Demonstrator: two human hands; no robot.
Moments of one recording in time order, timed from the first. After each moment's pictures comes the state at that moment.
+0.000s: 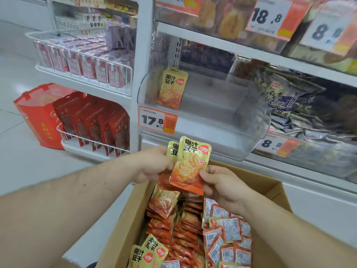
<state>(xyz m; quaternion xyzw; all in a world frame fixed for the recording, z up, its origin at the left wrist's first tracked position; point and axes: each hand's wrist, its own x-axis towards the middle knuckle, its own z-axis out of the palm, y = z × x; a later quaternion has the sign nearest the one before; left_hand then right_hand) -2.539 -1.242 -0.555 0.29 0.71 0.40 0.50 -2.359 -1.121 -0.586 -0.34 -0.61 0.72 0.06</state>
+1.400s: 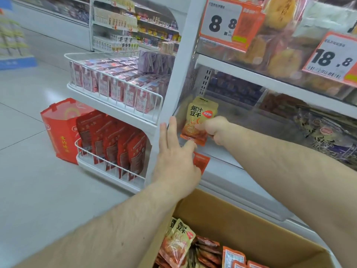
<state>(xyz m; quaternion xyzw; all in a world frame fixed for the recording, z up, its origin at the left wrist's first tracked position) -2.573 -1.212 -0.530 0.41 0.85 0.34 -0.03 -2.609 -1.017 -0.493 -0.43 -0.74 0.49 0.18</state>
